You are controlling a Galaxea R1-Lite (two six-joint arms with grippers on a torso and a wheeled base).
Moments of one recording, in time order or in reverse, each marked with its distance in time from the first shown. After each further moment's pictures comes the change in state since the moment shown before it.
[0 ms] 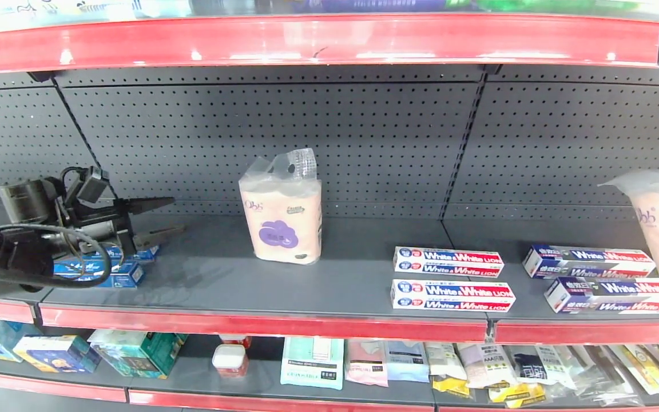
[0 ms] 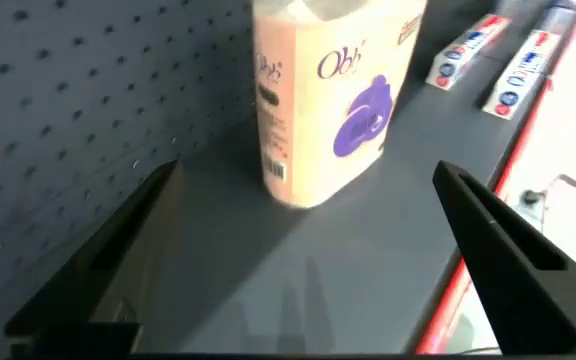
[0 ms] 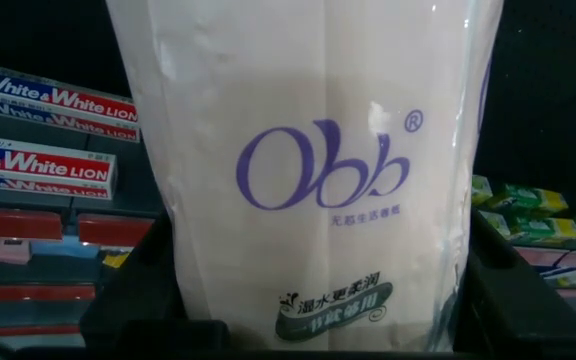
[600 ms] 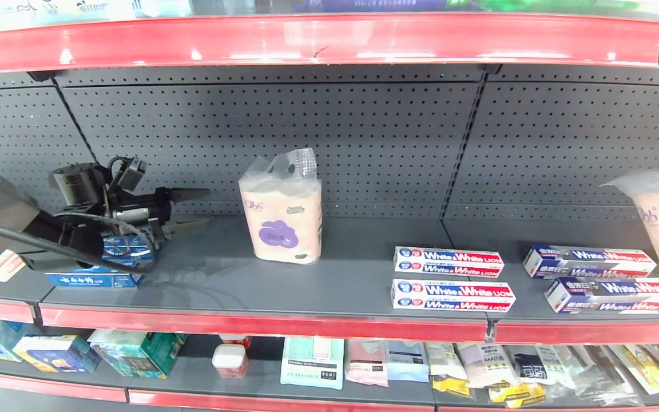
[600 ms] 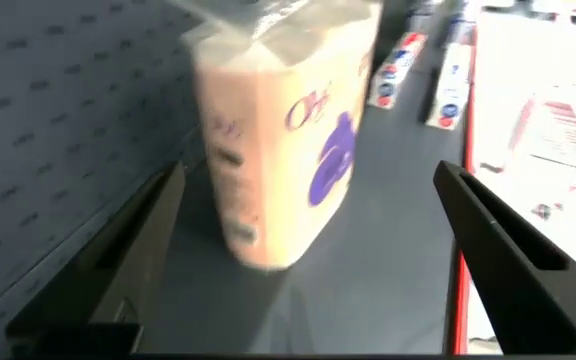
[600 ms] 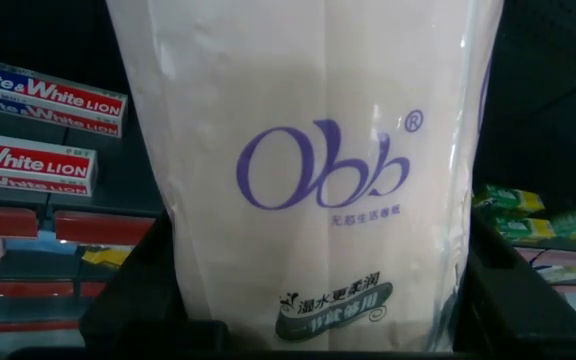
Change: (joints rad) left arm -0.099 0.177 -0.280 0.000 -0.161 -0.099; right arm -0.001 0.019 -0.015 -0.001 -0.027 -0.042
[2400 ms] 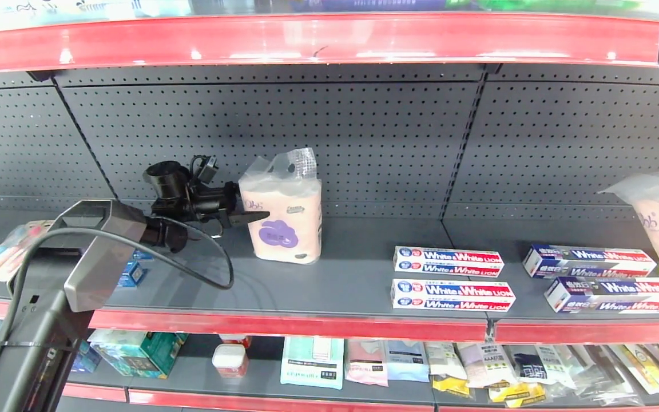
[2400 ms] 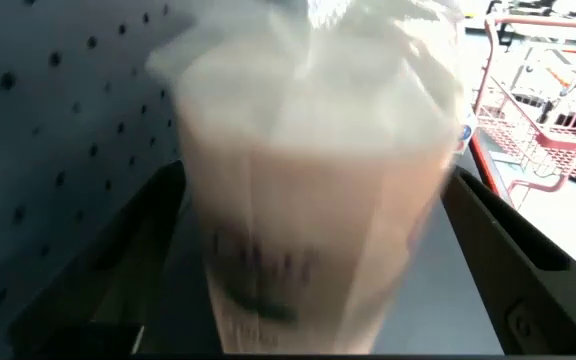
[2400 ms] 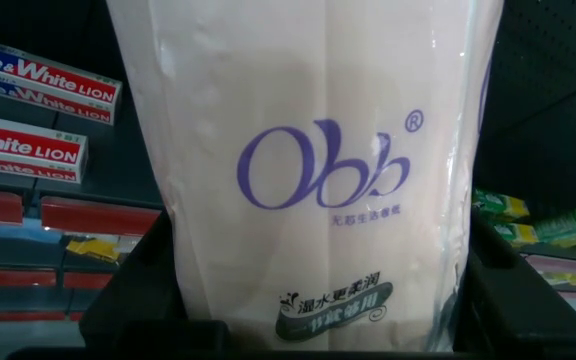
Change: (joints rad) left arm -0.196 0.384 -0.623 -0.003 -0.002 -0.250; right arm 0.000 -0.010 0.012 0.002 -0.003 -0.052
